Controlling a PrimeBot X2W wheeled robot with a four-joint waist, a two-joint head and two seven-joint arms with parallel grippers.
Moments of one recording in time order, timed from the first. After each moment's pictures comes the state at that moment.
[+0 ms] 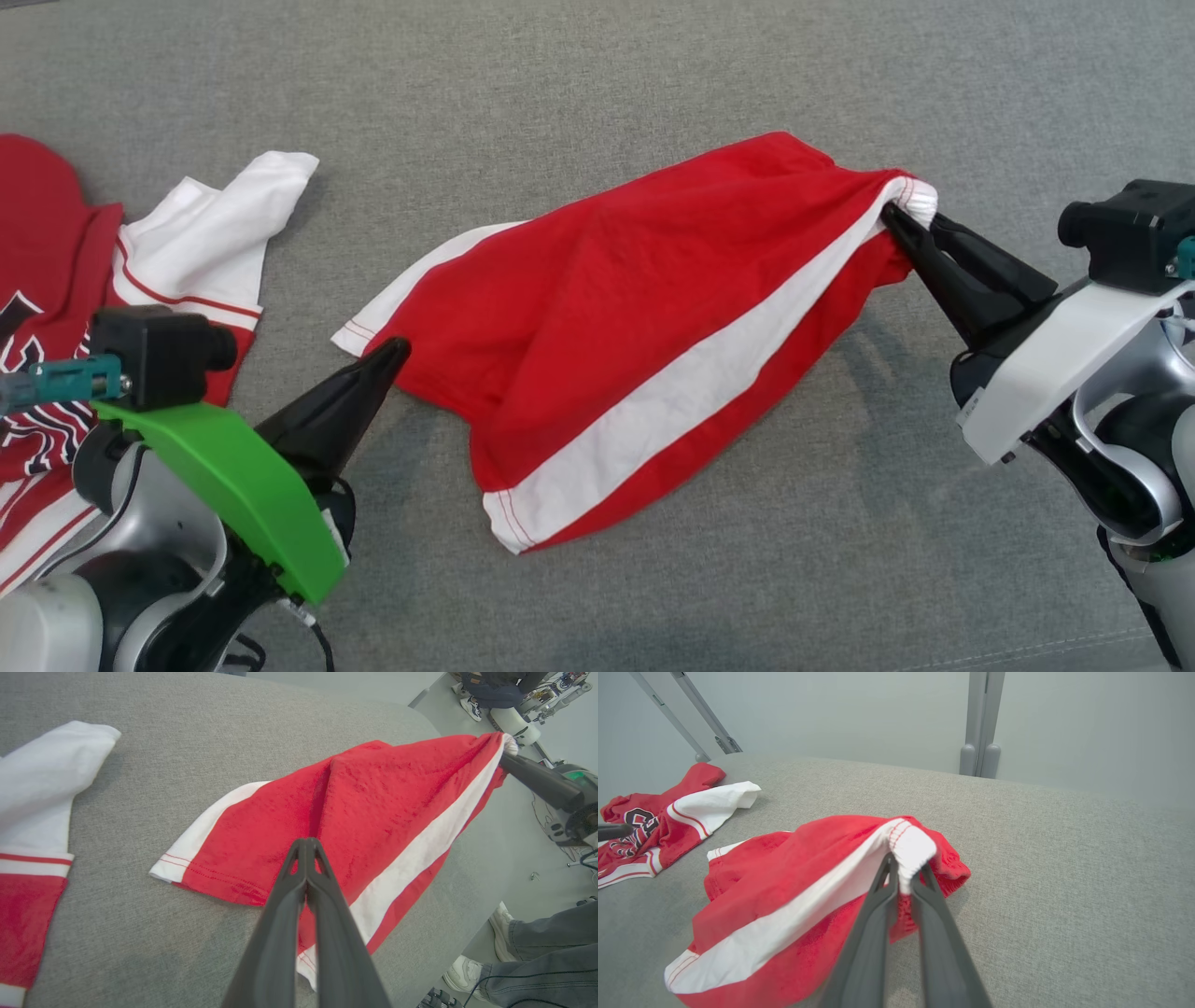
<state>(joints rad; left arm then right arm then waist) -0.18 0.31 -0.15 -0.46 -0.81 -0.06 0.76 -0.35 -0.43 0.22 -0.28 0.57 0.13 0.41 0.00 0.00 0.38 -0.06</state>
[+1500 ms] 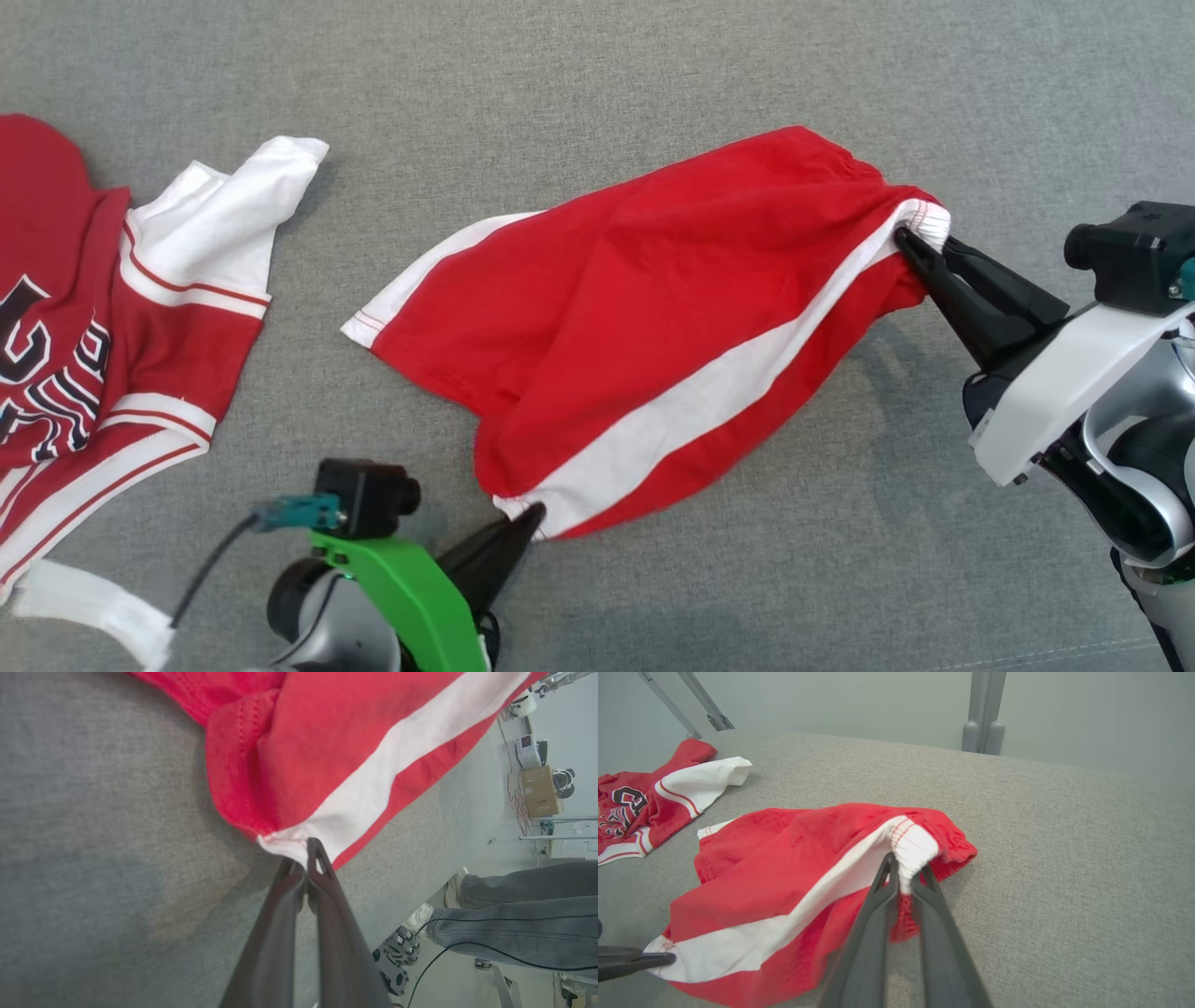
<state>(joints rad) 0.00 0.19 -0.36 -0.22 -0.73 -0.08 0.60 -0.30 -0.44 0.19 -0.32 0.55 0.13 0.45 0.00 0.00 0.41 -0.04</state>
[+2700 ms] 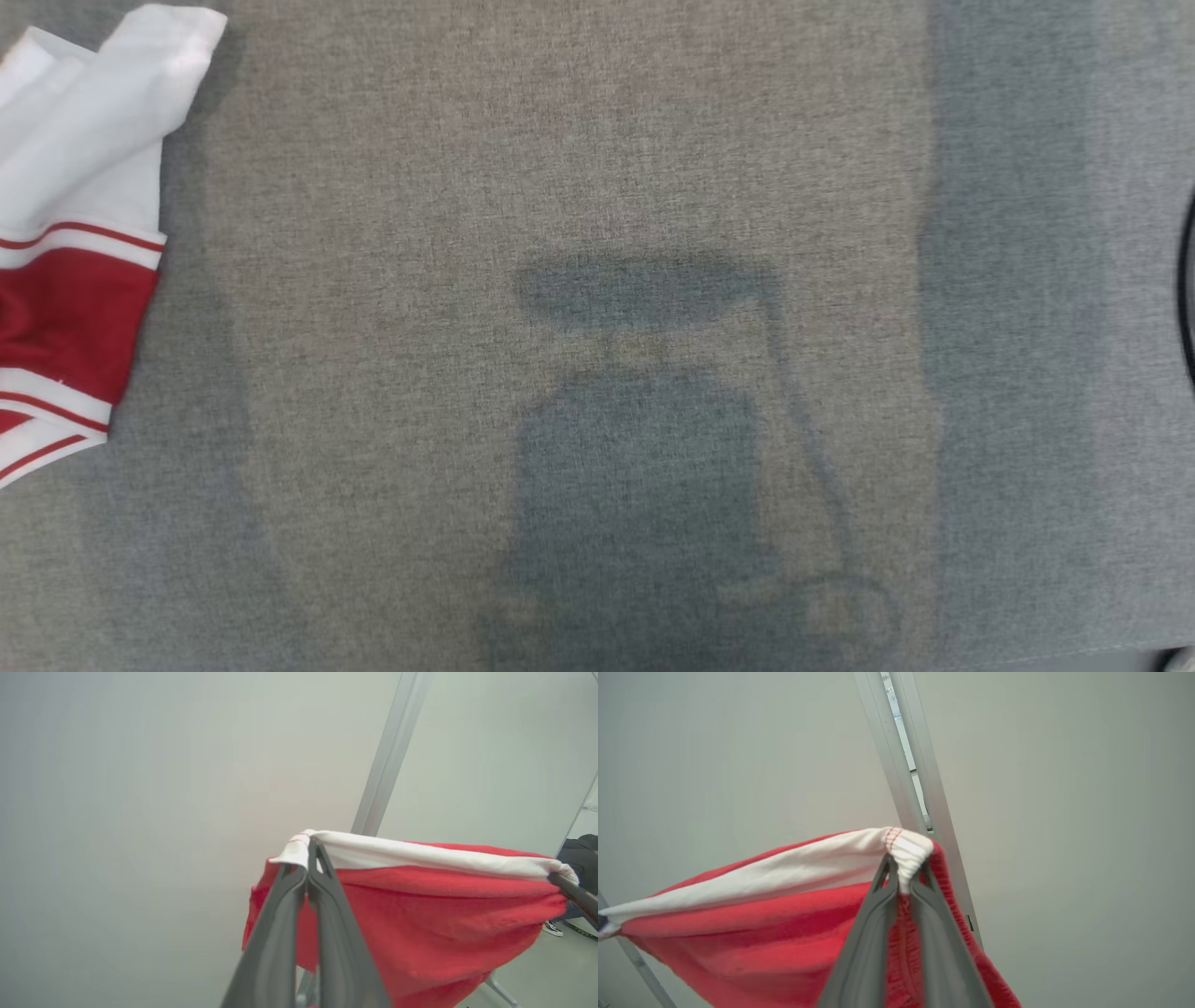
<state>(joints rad) -1.70 0.23 -0.14 0.44 -0.68 -0.09 0.23 -1.77 -0.05 -0.10 0.54 0.35 0.13 0.15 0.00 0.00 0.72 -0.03</state>
